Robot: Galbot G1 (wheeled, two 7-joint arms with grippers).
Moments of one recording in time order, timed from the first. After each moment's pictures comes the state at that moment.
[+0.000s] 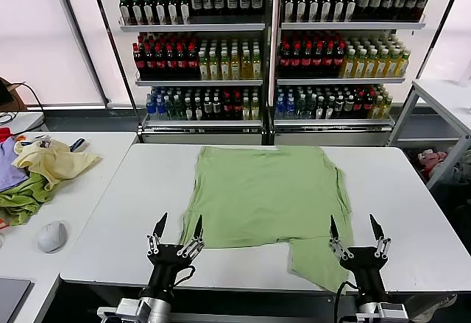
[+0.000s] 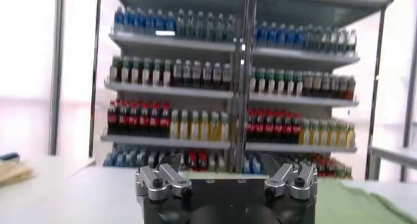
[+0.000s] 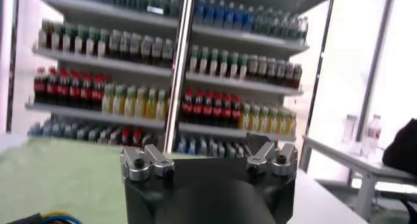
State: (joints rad) left arm 1.58 -1.38 -0.33 -2.24 -0.15 0.24 -0.18; right arm -1.74 1.36 0.56 2.29 0.00 -0.22 0.16
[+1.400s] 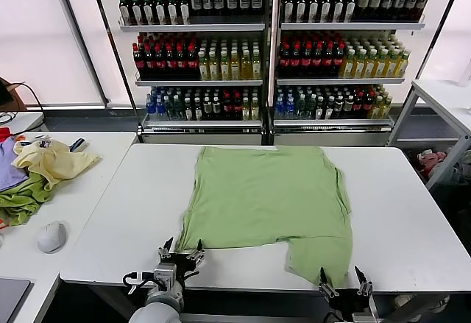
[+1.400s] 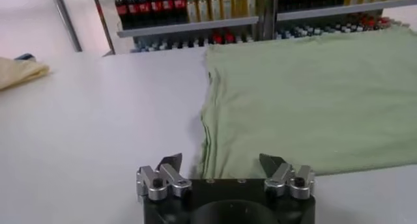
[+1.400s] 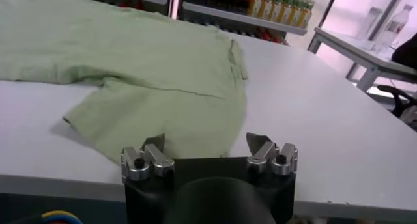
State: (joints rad) left arm 1.39 -1.35 -0.24 -2.01 -0.21 0.57 -0.35; right arm -1.77 1.38 0.49 2.15 0.04 -0.41 0.19
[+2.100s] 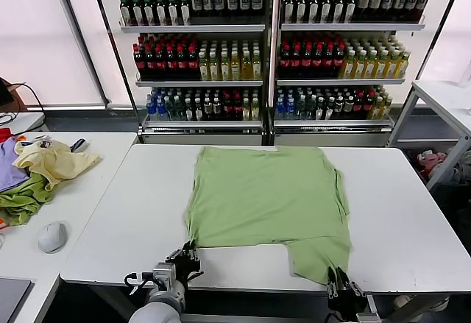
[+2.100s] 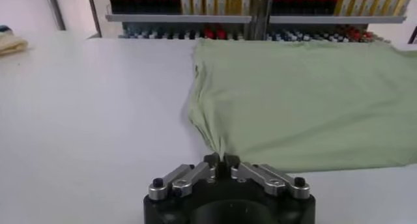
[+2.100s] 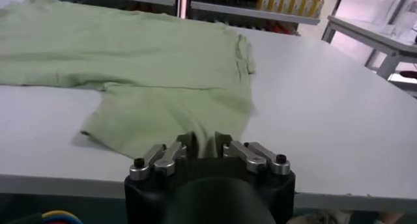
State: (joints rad) left arm 1.40 -1.33 -0.25 -2.04 -0.34 0.57 -0.34; right arm -1.74 1.32 0.55 2.17 0.16 -0.36 0.12
